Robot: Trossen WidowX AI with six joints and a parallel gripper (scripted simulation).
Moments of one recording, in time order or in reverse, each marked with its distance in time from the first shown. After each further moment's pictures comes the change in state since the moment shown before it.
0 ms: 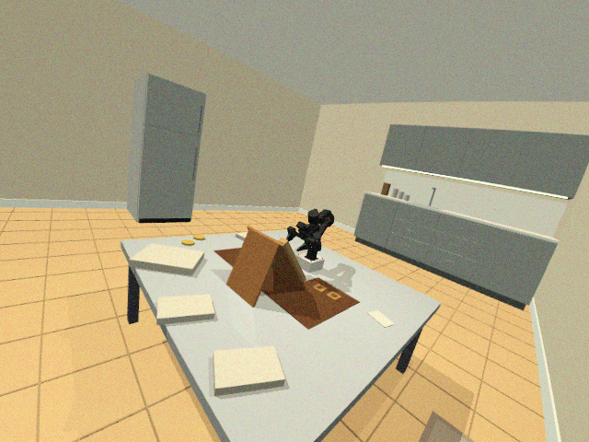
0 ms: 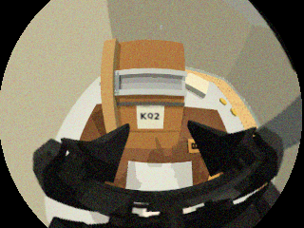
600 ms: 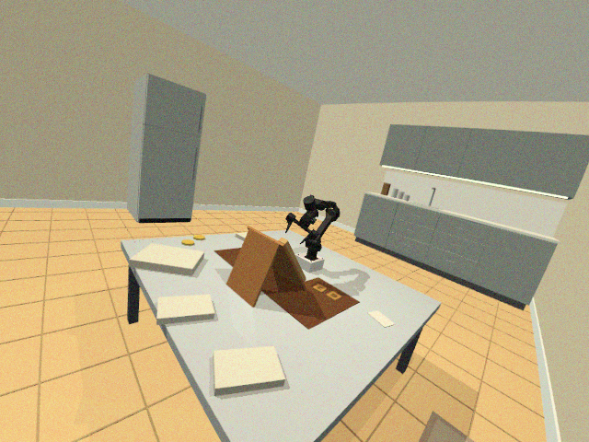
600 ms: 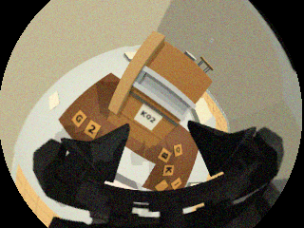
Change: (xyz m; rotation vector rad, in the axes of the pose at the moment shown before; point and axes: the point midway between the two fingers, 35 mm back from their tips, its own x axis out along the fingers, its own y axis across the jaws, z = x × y) arm -0.023 0.001 0.051 -0.586 0.119 0.168
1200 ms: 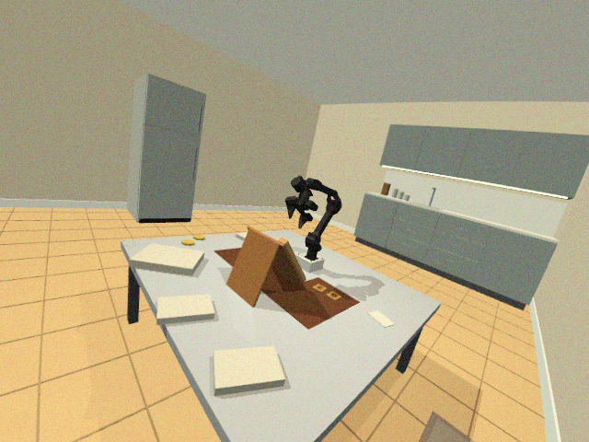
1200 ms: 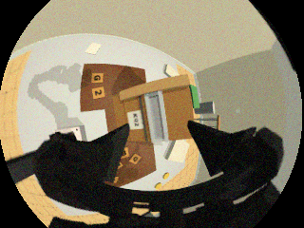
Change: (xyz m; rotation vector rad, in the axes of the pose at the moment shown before) arm -0.036 -0.045 0.067 -0.759 -0.128 0.272
